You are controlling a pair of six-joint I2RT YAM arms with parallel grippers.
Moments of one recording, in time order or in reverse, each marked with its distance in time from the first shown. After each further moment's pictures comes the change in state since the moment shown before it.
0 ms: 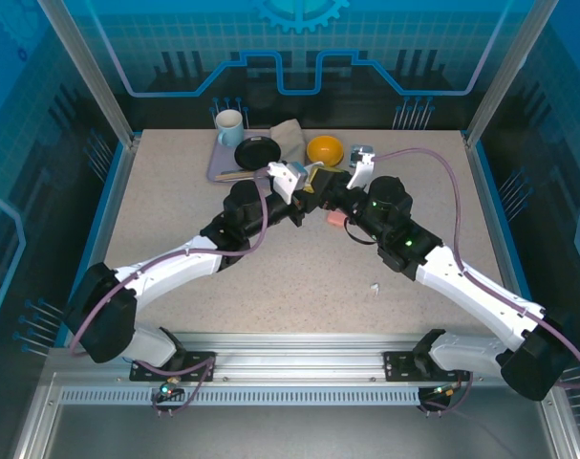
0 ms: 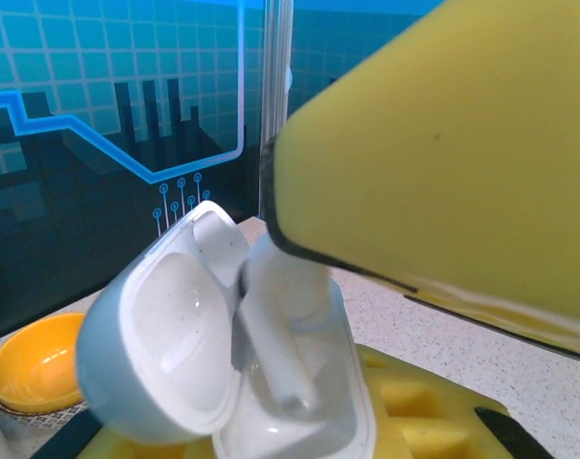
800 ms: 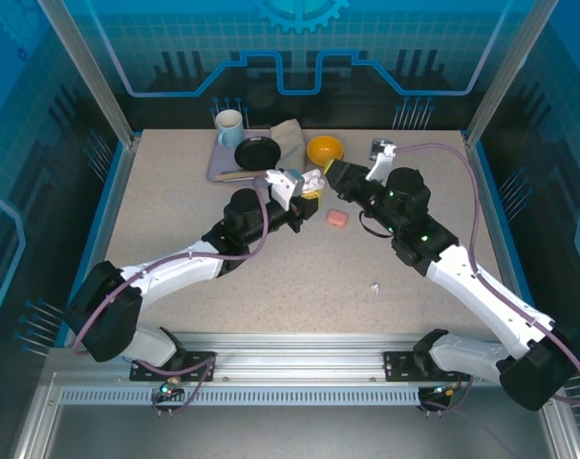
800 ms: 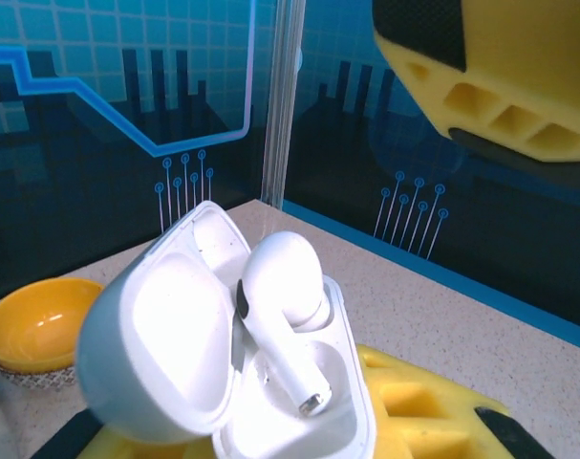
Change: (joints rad) left arm 0.000 0.005 -0.088 0.077 -0.014 -0.040; right arm -0.127 -0.043 0.042 -0.121 -0.098 0.122
